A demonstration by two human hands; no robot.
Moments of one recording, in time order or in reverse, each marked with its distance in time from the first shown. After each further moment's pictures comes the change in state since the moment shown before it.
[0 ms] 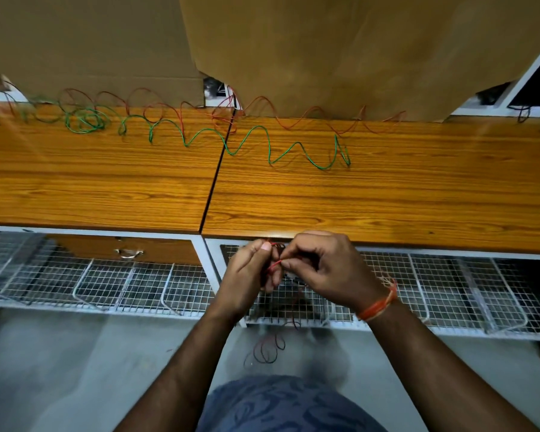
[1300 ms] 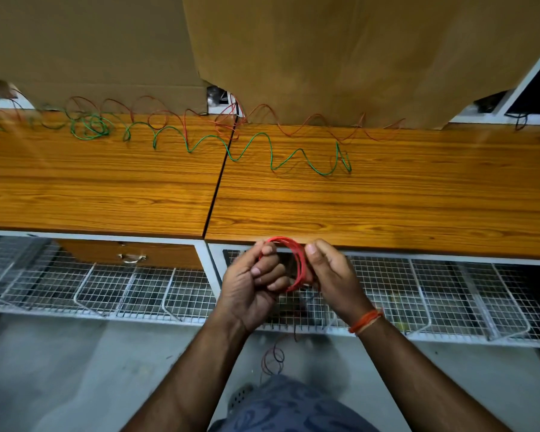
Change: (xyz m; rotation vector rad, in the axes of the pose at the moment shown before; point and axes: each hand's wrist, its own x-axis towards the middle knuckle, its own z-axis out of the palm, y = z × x) left_hand -0.003 0.027 0.016 -1.080 0.066 -0.279; right_hand -0.019 0.029 0.037 0.497 0.192 0.352
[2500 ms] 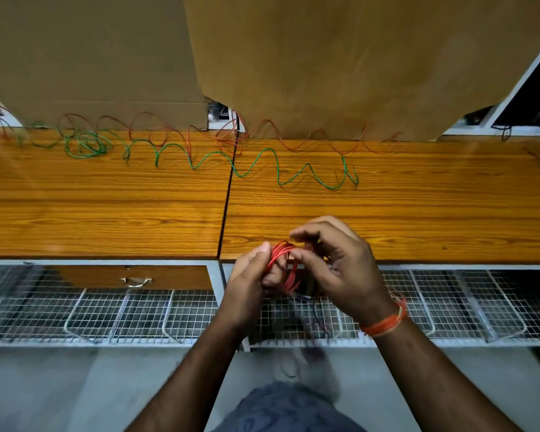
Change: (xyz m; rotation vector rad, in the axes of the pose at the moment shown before) left_hand 0.003 0.054 -0.019 0.713 -0.143 0.266; right_hand 0.028 -0.086 0.031 -0.441 0.117 -0.477
